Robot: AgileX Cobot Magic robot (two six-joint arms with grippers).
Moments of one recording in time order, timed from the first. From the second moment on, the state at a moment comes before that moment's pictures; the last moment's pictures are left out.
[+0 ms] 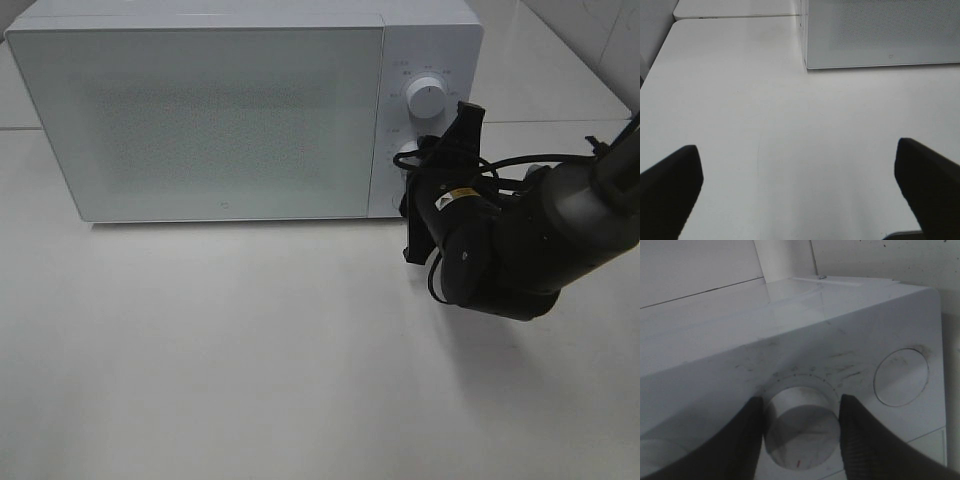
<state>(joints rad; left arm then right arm) 0.05 0.00 -0.50 -0.12 1.04 0.11 0.61 2.04 -0.77 0.70 -1.10 1.53</state>
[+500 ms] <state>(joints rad) 0.05 0.00 -0.50 -0.12 1.04 0.11 0.61 2.04 -0.77 0.69 -1.10 1.52</state>
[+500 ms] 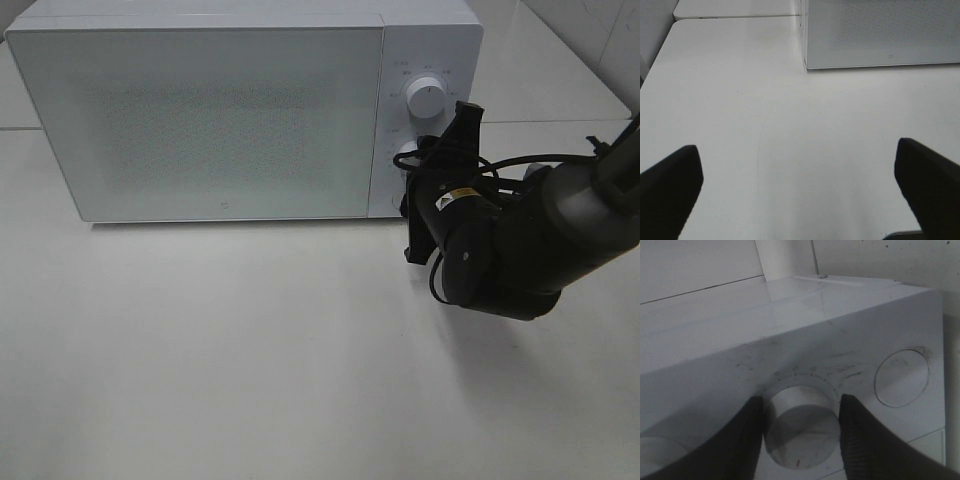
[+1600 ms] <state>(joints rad) 0.05 0.00 -0.50 -0.12 1.04 0.11 0.61 2.04 -0.73 0.55 -1.15 1.52</state>
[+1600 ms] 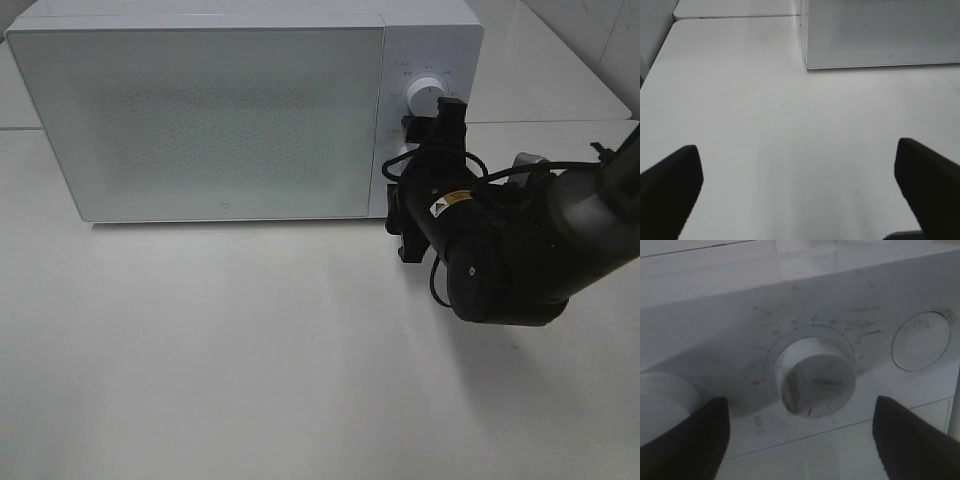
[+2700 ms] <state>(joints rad) 0.05 0.00 -0.50 -0.12 1.04 0.11 0.61 1.58 -0.57 0.38 -0.33 0.48</state>
